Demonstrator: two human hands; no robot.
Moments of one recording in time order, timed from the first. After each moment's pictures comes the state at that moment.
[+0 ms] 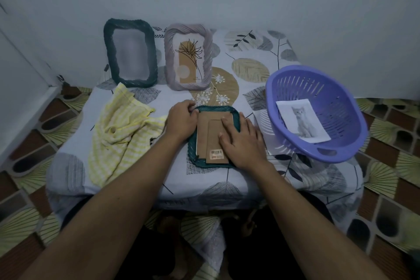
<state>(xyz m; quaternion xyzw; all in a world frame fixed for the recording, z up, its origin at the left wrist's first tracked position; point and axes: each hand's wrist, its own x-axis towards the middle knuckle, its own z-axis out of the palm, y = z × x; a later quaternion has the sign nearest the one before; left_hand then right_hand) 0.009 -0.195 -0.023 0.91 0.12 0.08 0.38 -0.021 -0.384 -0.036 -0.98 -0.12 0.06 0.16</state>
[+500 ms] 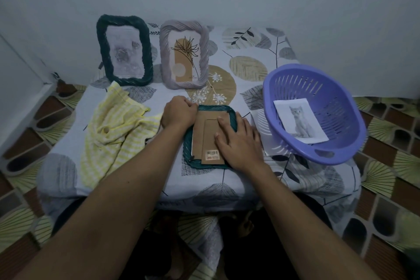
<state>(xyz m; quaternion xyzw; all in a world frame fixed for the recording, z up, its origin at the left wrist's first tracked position) 0.037 -0.203 -0.023 0.90 0.24 0.06 0.37 -0.022 -0.384 -0.036 -0.98 -0.12 0.05 0.16</state>
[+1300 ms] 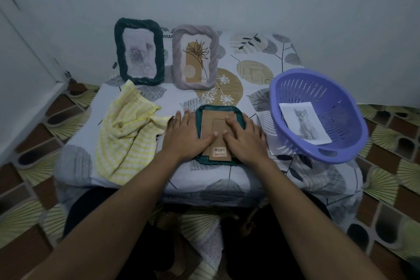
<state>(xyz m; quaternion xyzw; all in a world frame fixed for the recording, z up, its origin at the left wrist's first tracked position) -0.036 -0.195 -0.047 0.98 0.06 0.00 0.17 -0.019 -0.382 -0.028 -0.97 -0.09 0.09 0.21</state>
